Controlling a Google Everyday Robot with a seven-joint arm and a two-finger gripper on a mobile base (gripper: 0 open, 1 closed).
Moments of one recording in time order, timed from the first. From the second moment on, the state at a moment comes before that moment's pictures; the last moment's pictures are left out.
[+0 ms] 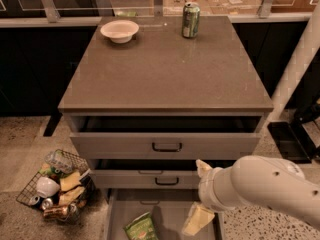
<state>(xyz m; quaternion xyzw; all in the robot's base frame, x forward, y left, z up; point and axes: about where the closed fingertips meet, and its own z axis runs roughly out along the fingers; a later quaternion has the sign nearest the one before) 0.392 -0.095 0.628 -0.59 0.77 0.08 0.24</state>
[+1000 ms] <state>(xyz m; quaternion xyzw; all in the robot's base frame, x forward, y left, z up) 0.380 -0.038 0.506 -0.58 0.76 0.13 0.26</state>
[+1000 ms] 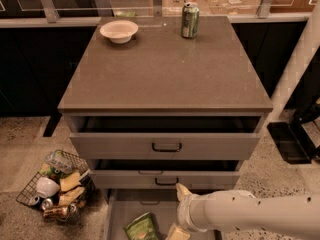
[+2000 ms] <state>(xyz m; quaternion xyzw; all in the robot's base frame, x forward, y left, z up) 0.390 -0.028 0.463 -0.56 0.75 0.16 0.30</state>
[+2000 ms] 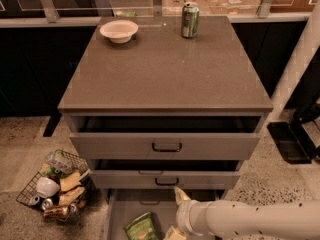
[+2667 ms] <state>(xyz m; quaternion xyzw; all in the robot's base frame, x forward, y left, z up) 0.380 -0.018 0.367 -0.55 0.76 0.19 0.30</state>
